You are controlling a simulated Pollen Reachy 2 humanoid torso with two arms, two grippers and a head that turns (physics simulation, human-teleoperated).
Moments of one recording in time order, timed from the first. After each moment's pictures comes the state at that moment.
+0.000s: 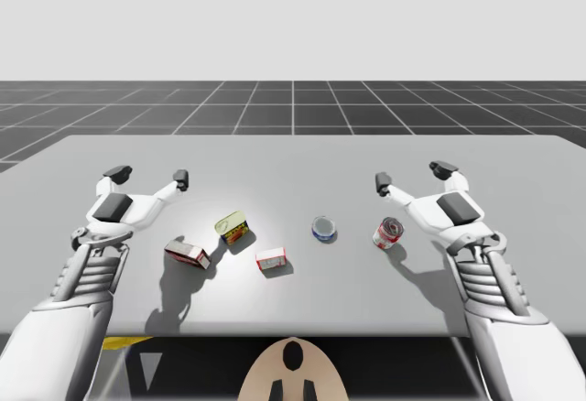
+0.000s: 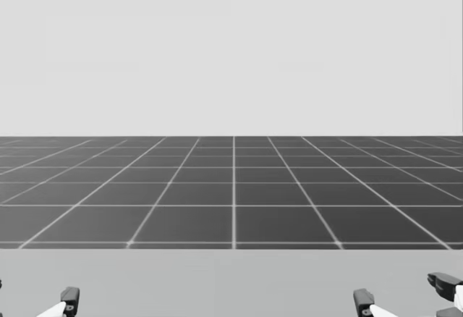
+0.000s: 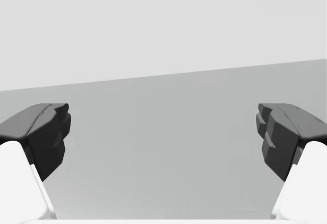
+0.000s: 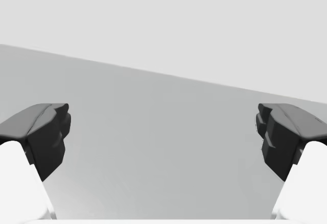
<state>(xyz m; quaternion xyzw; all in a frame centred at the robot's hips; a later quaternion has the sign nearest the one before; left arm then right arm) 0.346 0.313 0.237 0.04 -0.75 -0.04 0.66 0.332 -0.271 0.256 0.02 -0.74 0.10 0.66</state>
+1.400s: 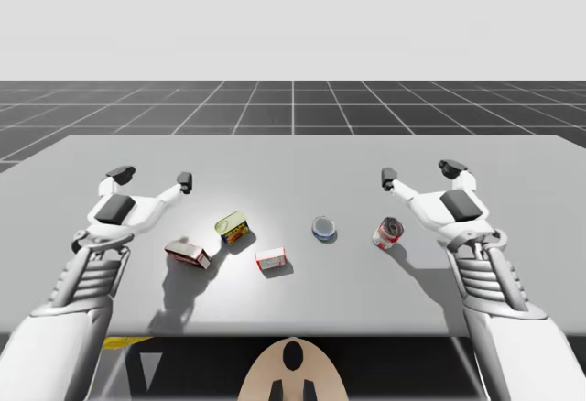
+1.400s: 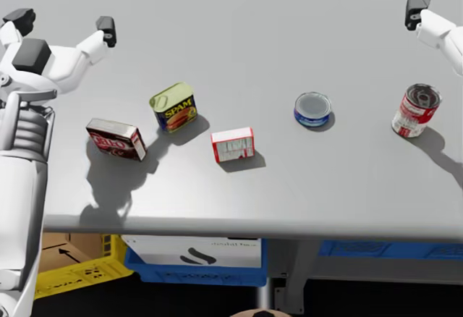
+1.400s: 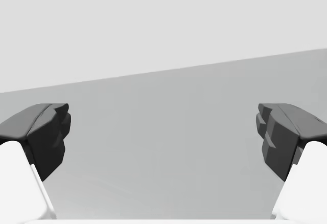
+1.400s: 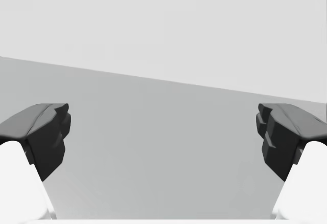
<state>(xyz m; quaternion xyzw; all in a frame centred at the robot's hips) 0.341 0.305 0.241 0.04 -0.74 -0.06 0.67 0.336 -0.274 0.258 -0.02 -0.74 0.07 0.66</state>
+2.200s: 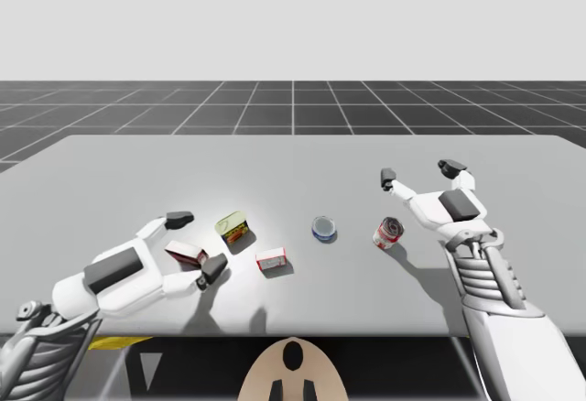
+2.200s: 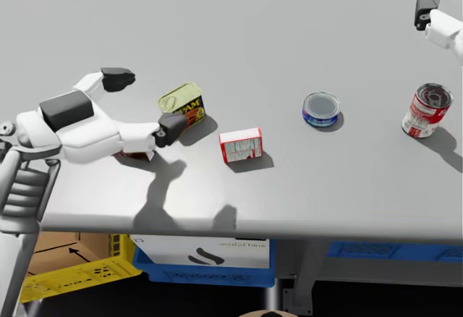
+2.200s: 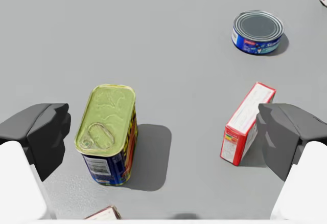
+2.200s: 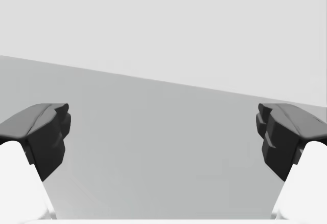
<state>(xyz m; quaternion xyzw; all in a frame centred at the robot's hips) 0.251 0.258 0.263 -0.21 -0.56 -0.29 0.74 0.339 -0.274 0.255 -0.03 -0.75 0.07 0.66</state>
